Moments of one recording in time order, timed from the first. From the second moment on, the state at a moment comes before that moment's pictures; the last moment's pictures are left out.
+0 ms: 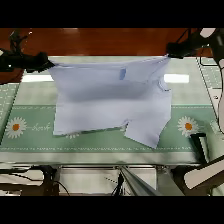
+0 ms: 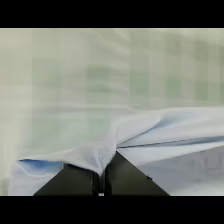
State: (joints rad) left arm 0.20 -1.57 1.45 0.89 -0.98 -1.29; right arm -0.02 -1.80 1.93 -1.42 1.16 1.57
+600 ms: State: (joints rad) left arm 0.20 -1.70 1.45 0.94 -1.10 -1.31; right arm -0.02 -1.90 1.93 -1.42 1.37 1.59
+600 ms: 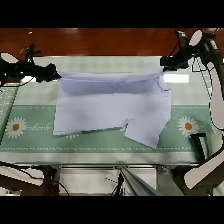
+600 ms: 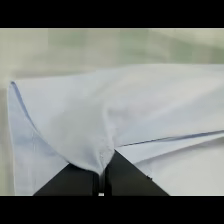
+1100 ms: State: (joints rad) left arm 0.22 -1.74 1.45 1.00 -1.29 -1.42; right arm -0.02 -1.90 1.93 -1.44 1.48 1.57
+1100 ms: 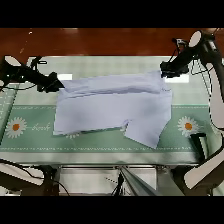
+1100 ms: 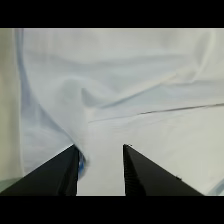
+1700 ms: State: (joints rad) left arm 0.45 -1.46 1.18 1.14 -1.54 -1.37; right arm -0.34 -1.66 1.73 -1.41 1.76 1.44
